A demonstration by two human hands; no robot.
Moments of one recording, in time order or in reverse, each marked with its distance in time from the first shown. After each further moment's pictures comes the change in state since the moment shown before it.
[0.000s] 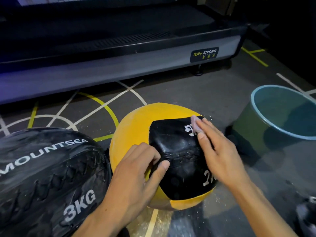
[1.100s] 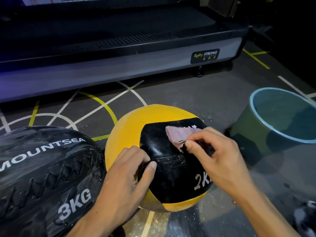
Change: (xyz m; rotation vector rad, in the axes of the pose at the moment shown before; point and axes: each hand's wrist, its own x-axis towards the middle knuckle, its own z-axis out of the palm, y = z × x) left_hand -0.007 -0.001 0.000 -0.041 0.036 -0.065; right_hand -0.004 -0.027 -0.025 0.093 -0.045 -0.113
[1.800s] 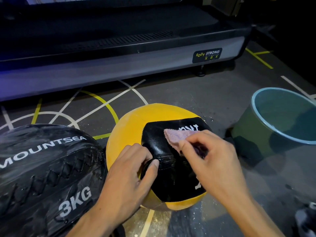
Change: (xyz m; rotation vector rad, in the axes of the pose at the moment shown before) left_hand 0.006 0.008 0.001 0.032 0.035 0.018; right_hand -0.006 -0.036 0.009 -0.085 0.083 0.154
